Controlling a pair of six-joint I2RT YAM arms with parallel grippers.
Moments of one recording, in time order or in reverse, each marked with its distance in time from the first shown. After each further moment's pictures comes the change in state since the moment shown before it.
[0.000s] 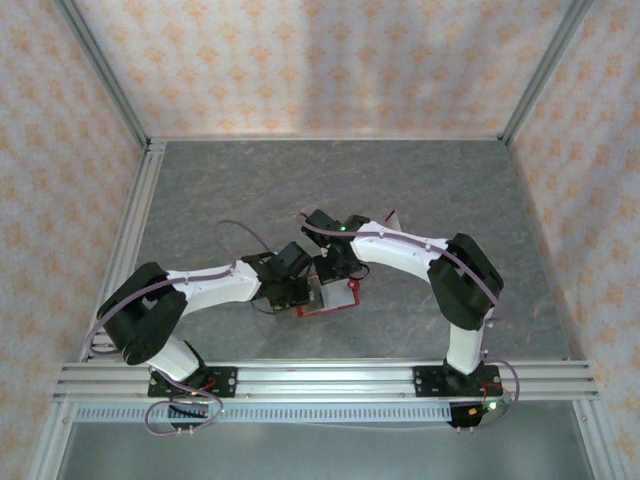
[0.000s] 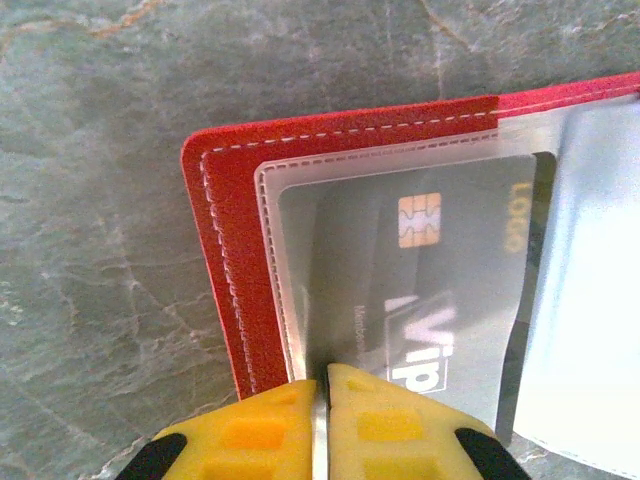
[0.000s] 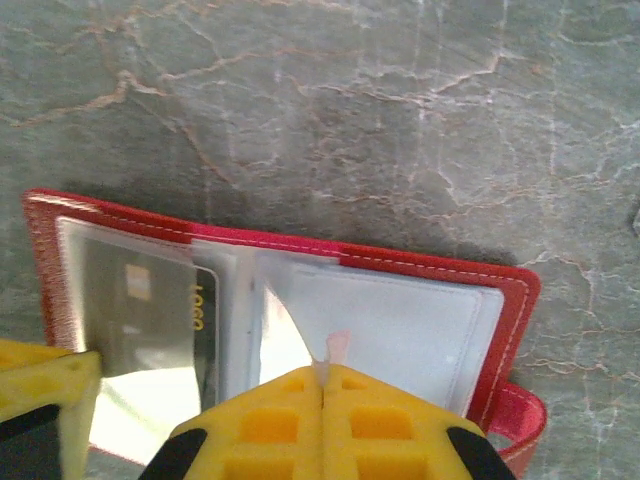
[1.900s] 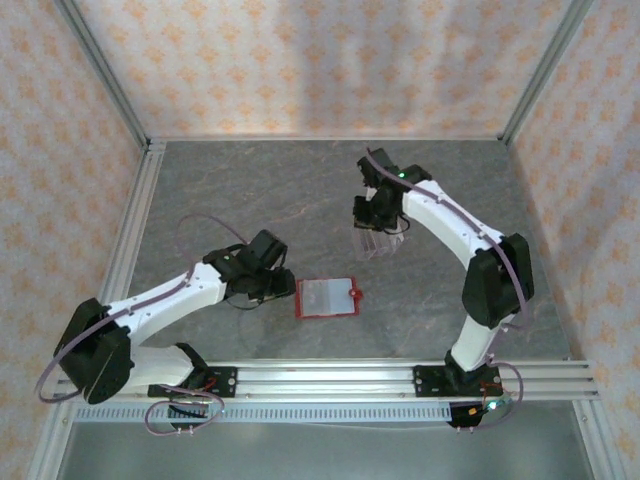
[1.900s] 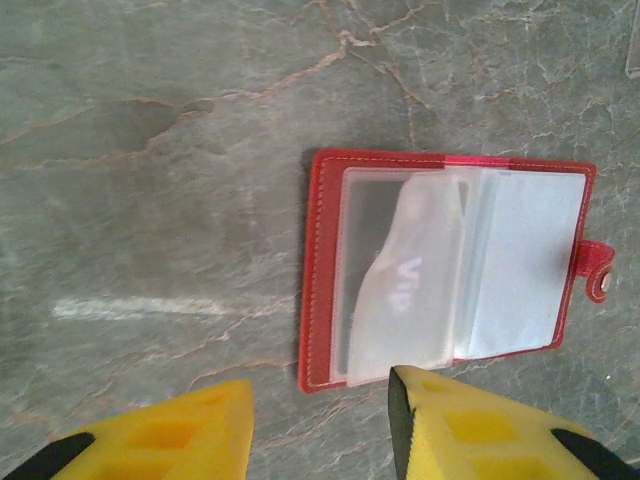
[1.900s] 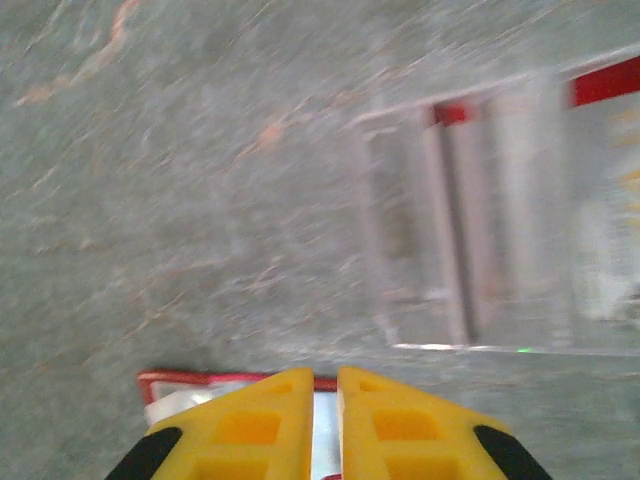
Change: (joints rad) left arm 0.082 -0.258 0.029 -0.222 0.001 0.054; right arm -0.366 -0.096 0.214 -0.164 -0.085 0.079
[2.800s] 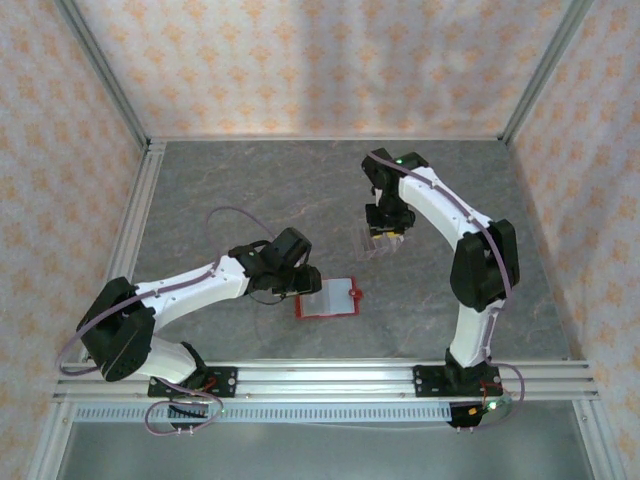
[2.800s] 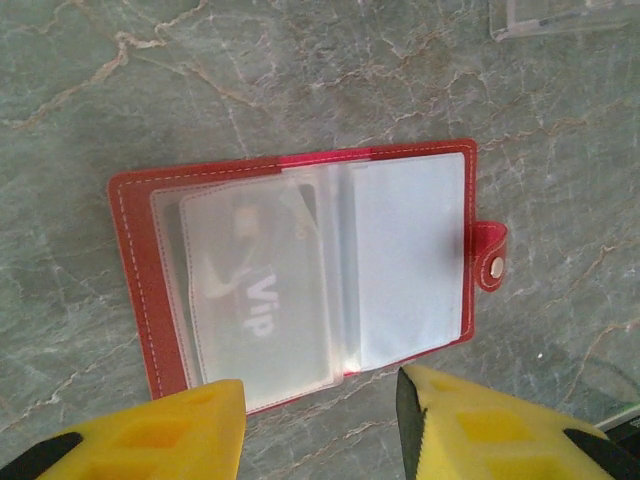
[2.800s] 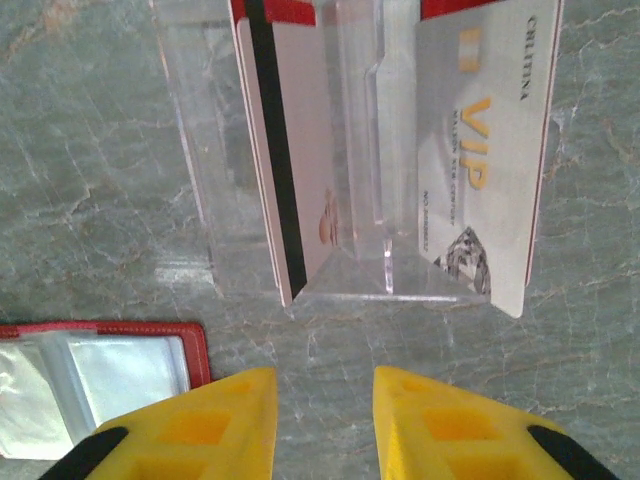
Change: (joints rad) left arm -0.089 0.129 0.085 0.125 0.029 0.023; right arm -0.035 0.129 0.114 -0.283 0.089 -0.186
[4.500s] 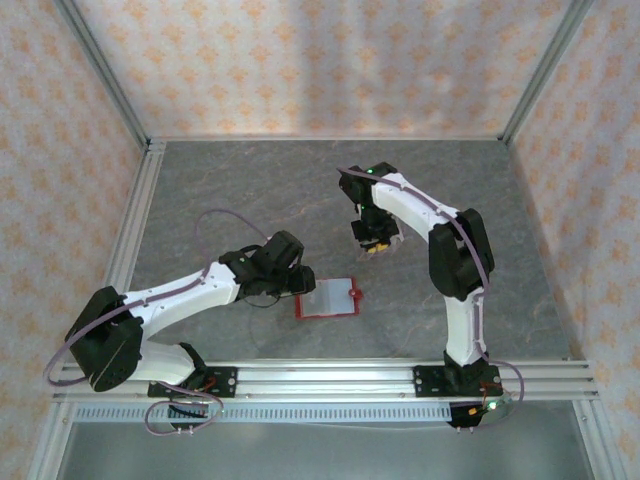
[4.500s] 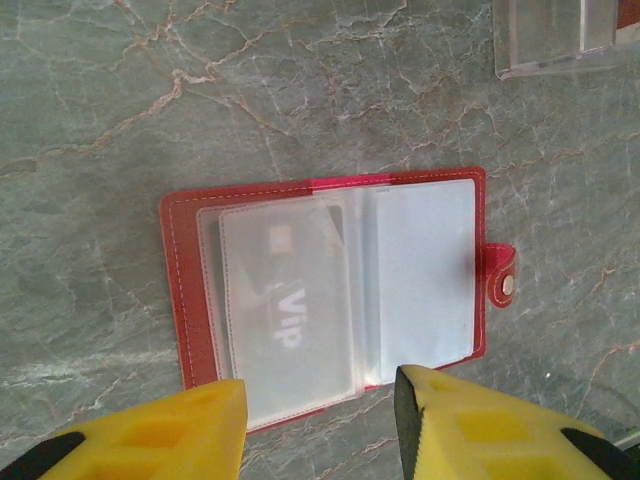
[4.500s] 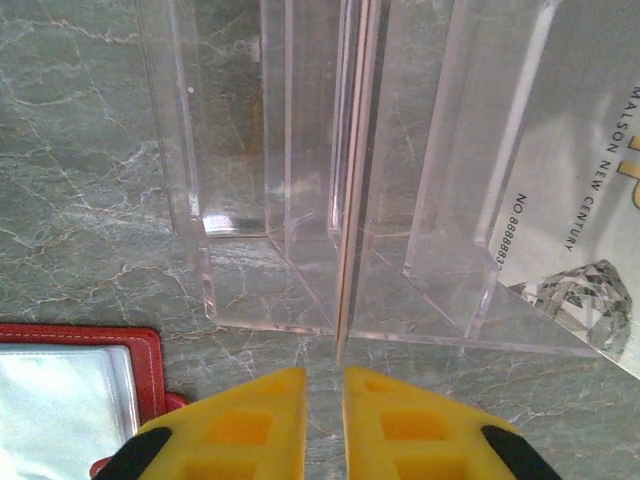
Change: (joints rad) left arm 0.010 -0.075 -0.066 0.031 -0.056 -0.008; right arm 0.092 0.154 0.032 -0.048 0.081 -0.043
